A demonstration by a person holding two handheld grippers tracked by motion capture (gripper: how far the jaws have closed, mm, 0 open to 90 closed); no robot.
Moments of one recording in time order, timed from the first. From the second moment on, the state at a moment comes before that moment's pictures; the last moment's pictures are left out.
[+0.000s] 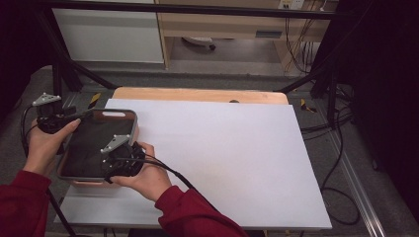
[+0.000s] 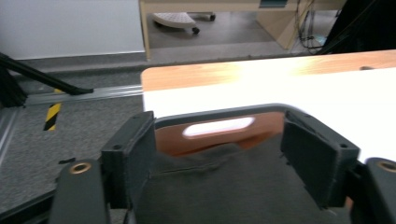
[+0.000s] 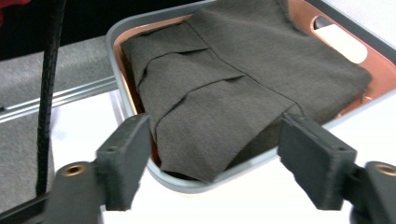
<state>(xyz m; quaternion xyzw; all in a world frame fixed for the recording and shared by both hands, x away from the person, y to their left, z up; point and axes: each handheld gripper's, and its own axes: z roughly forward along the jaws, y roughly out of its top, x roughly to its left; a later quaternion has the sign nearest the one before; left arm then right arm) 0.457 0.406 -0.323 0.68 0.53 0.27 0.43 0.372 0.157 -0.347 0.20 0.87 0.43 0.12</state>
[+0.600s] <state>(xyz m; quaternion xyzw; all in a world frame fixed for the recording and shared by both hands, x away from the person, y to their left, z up) 0.410 0.351 -0.337 0.68 0.51 0.27 0.45 0.384 0.080 -0.350 0.25 0.85 0.44 0.12</state>
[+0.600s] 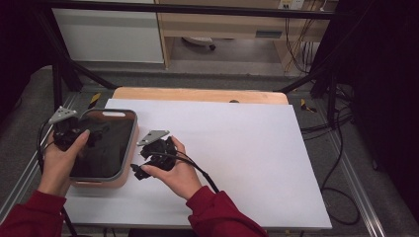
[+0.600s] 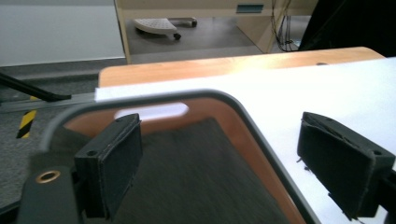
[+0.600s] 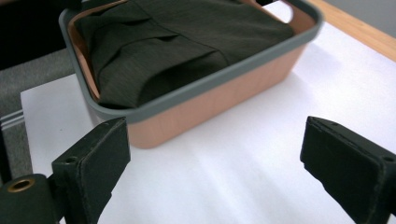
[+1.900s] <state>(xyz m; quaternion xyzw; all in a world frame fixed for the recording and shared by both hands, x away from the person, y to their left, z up) 0.352 0.311 -0.391 0.65 0.47 0.29 0.52 0.386 -0.029 -0.346 0.28 0.82 0.48 0.15</state>
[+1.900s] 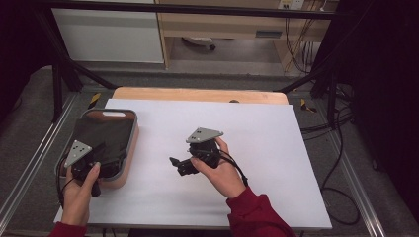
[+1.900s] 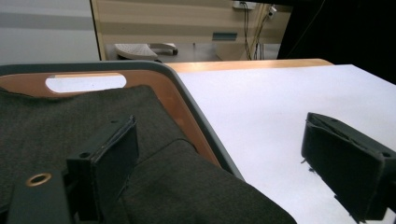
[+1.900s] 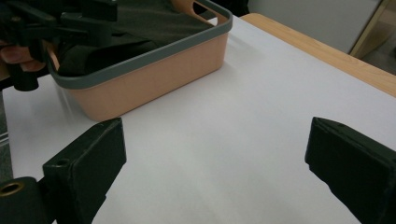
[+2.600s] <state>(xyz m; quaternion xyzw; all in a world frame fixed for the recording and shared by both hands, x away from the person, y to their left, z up) 0.351 0.309 -0.398 0.65 0.49 0.29 0.50 0.399 -0.078 -0.325 0.32 0.79 0.49 0.17</state>
